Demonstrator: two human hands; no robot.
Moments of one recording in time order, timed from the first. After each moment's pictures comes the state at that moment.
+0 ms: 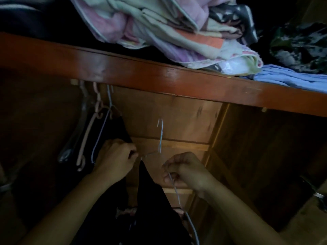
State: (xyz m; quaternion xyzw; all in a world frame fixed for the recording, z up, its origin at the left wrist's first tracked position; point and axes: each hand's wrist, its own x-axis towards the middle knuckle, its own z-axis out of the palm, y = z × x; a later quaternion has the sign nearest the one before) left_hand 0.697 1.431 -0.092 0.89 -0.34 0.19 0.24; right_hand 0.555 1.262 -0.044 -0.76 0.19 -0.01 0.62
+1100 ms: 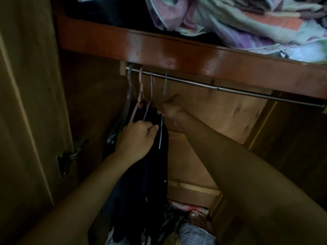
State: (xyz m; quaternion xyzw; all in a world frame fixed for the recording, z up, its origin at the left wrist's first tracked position) left_hand 0.699 1.481 -0.078 0.85 -0.25 0.21 0.41; right_hand 0.783 1.323 -0.025 -0.81 0.13 -0.16 0.54
